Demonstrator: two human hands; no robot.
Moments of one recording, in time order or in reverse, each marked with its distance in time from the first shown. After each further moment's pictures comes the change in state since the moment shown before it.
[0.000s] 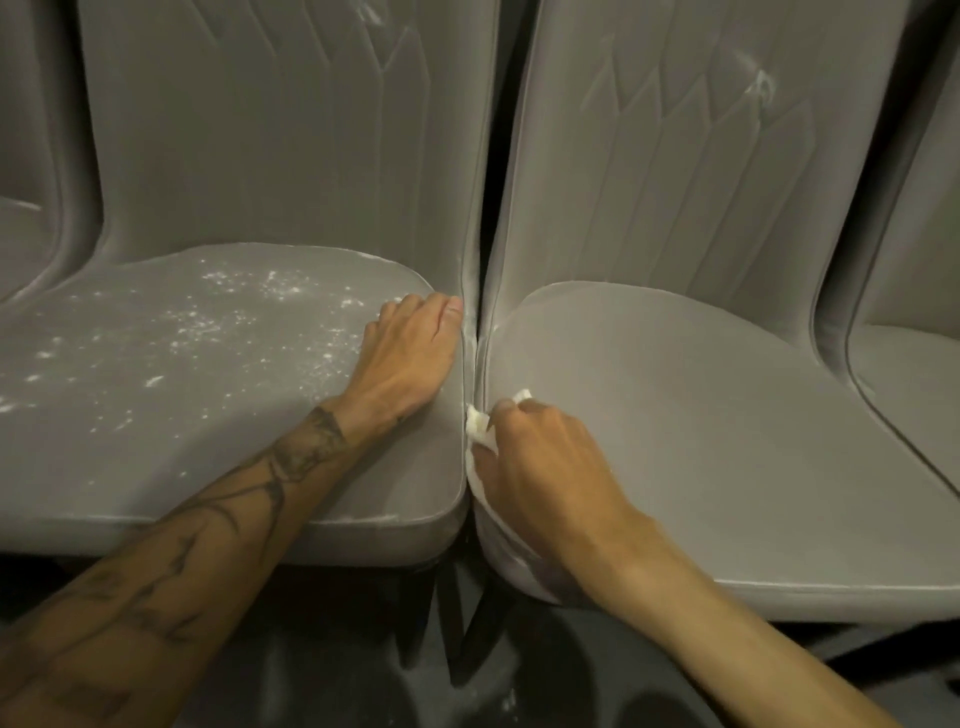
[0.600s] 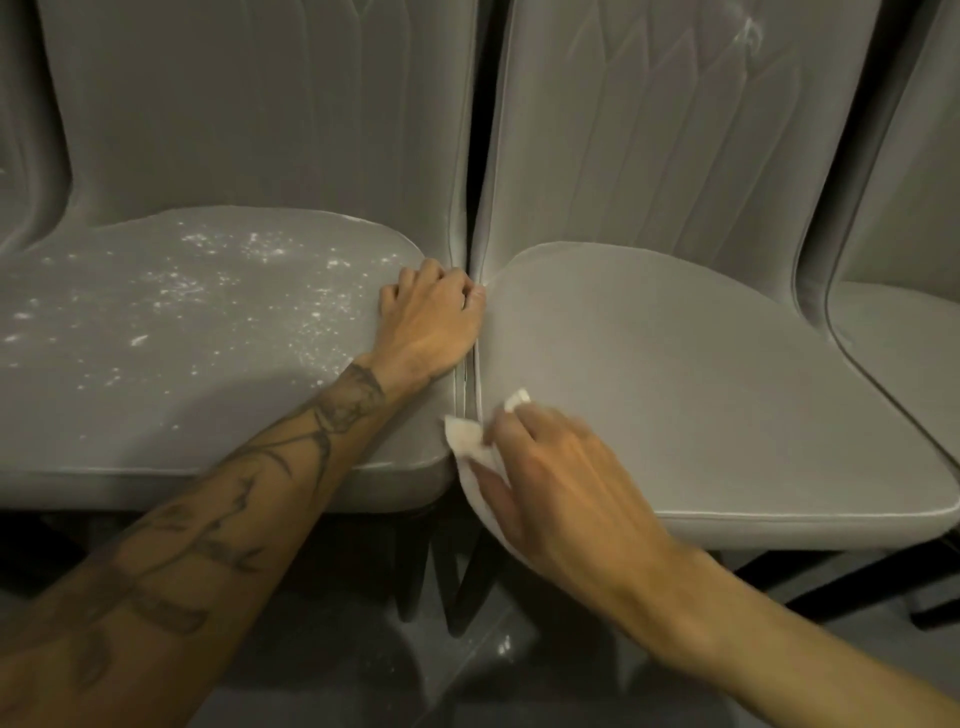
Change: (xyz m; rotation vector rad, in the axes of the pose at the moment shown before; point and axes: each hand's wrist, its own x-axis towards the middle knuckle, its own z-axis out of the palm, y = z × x) left_hand -0.003 0.020 0.019 0.175 -0.061 0.032; right_hand -0.059 -0.007 -0.033 0.004 -0.139 -0.118
